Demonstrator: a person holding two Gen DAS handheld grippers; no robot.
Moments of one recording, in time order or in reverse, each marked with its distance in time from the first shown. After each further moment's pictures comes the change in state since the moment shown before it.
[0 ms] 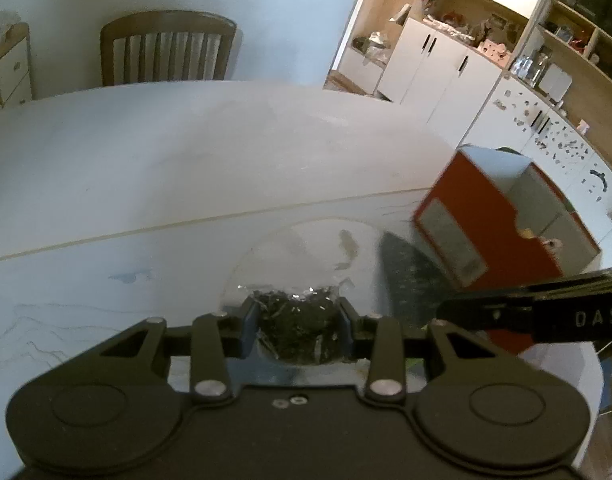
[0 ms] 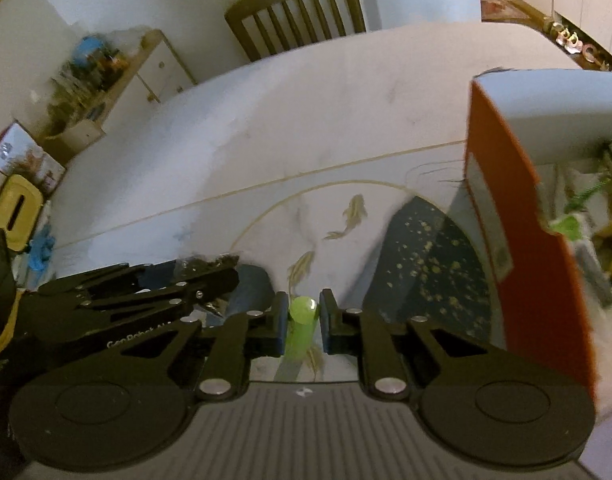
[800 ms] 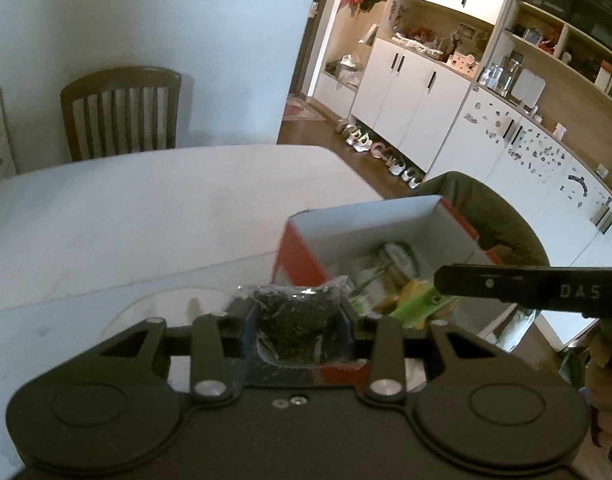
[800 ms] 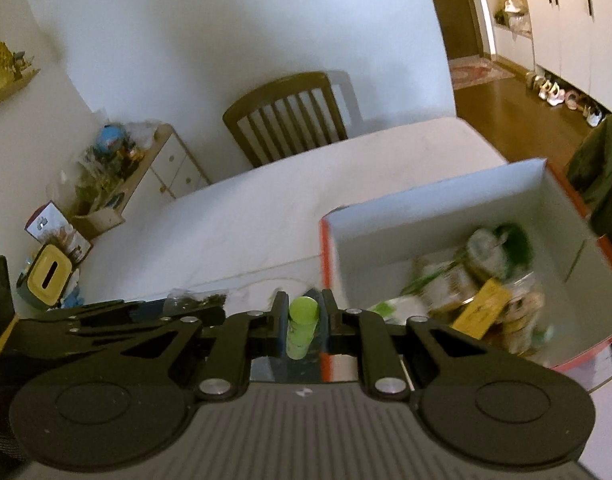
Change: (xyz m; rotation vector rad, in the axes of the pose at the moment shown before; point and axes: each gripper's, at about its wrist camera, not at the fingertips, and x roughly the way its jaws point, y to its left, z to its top) left arm -0.037 -0.172 0.048 0.059 -0.074 0.003; right arm -0.151 -0.120 0.023 0.013 -0.247 0.040
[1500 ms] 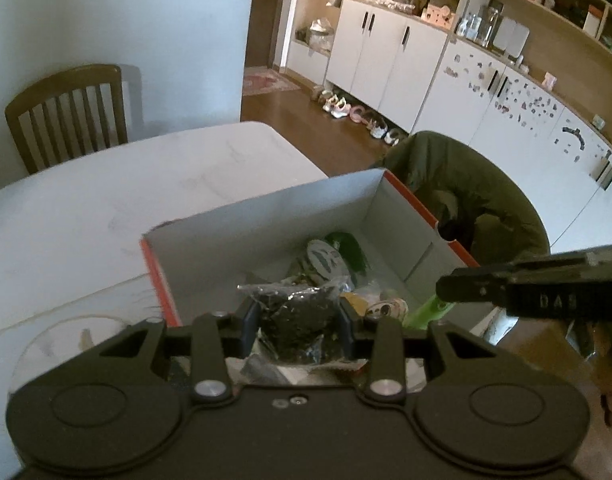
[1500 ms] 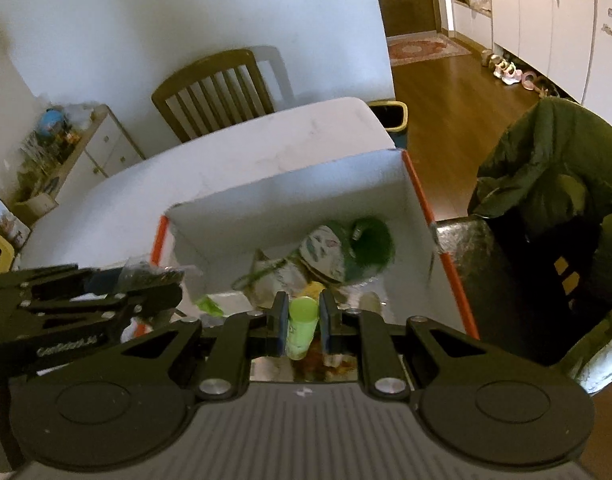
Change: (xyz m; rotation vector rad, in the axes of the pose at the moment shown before) left arm 0.093 -0.105 0.024 0.097 0.109 -0.002; right arm 0.001 -0.130 0.023 0.000 0.126 -0.135
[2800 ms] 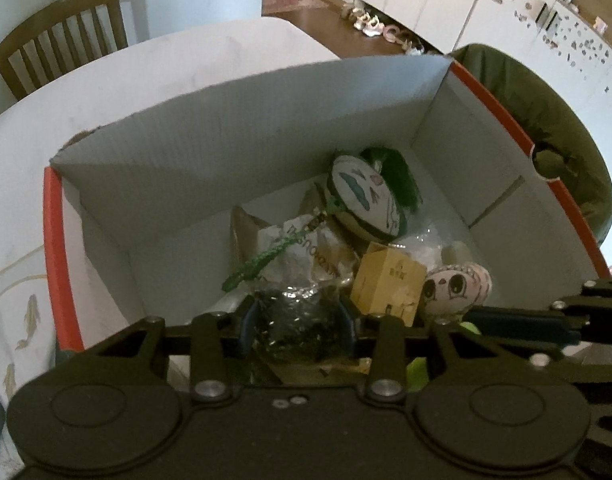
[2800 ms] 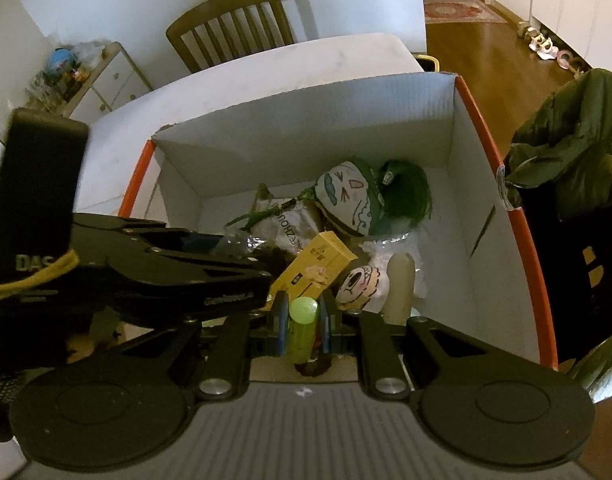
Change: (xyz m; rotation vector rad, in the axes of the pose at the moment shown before) left arm 0.116 -0.007 -0.008 -0.012 0.262 0.095; right arm 0.057 0.005 -0.010 -0.068 0.153 0.057
